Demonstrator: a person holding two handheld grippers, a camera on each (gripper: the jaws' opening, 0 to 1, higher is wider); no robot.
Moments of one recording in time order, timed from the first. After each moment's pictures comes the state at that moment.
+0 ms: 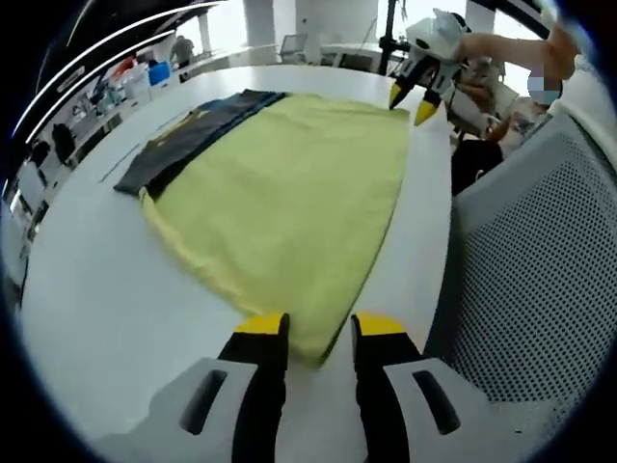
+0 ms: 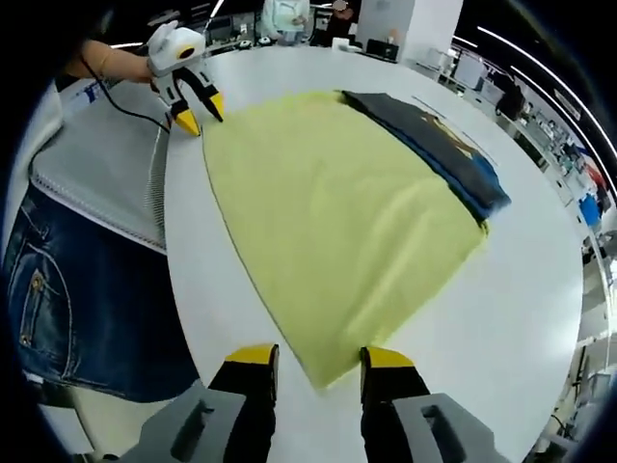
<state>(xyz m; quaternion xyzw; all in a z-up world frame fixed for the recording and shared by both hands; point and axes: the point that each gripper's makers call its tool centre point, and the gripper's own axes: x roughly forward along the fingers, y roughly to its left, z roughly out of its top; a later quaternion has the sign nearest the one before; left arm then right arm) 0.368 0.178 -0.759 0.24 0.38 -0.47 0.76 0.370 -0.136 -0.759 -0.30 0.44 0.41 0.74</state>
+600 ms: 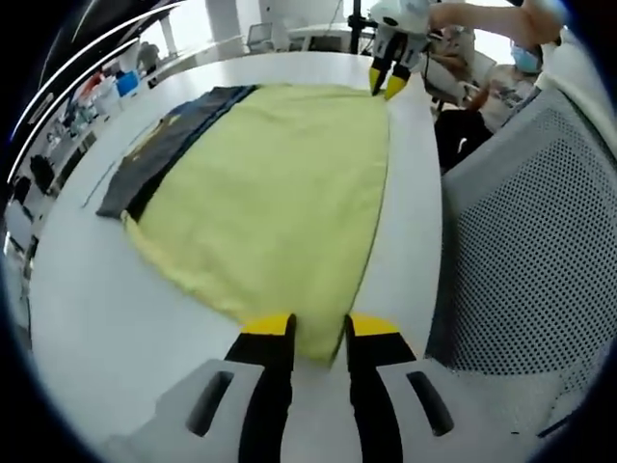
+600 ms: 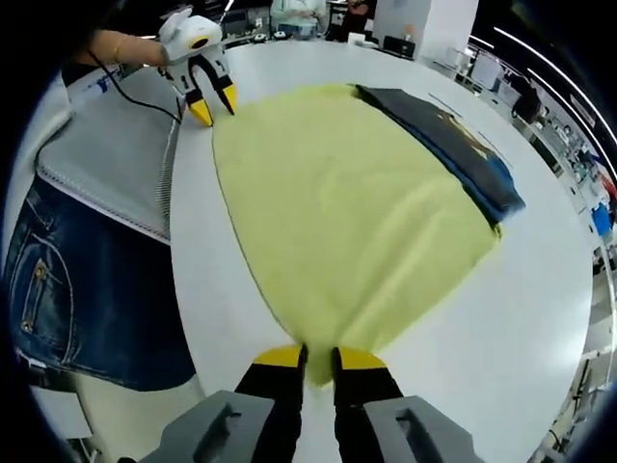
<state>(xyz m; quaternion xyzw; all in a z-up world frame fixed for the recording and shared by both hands) 0.368 0.173 -0.759 0.30 0.39 -0.50 0.71 0.373 -0.135 -0.762 -0.31 0.44 0.44 0.72</state>
